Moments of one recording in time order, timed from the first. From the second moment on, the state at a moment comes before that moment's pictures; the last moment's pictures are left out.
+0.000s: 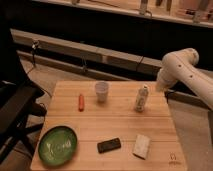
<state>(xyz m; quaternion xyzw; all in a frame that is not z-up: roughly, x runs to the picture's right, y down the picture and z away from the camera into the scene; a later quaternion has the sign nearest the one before) 0.332 0.007 0.793 -0.21 0.03 0.04 0.98</state>
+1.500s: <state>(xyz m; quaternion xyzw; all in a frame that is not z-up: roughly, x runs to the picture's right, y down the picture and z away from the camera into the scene) 0.285 0.009 0.809 -0.21 0.00 -0.01 0.98</state>
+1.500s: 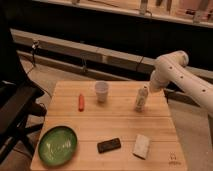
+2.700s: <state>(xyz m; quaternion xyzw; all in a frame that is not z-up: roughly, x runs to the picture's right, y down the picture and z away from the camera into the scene) 0.237 0.001 0.813 -0.20 -0.03 -0.05 0.98</state>
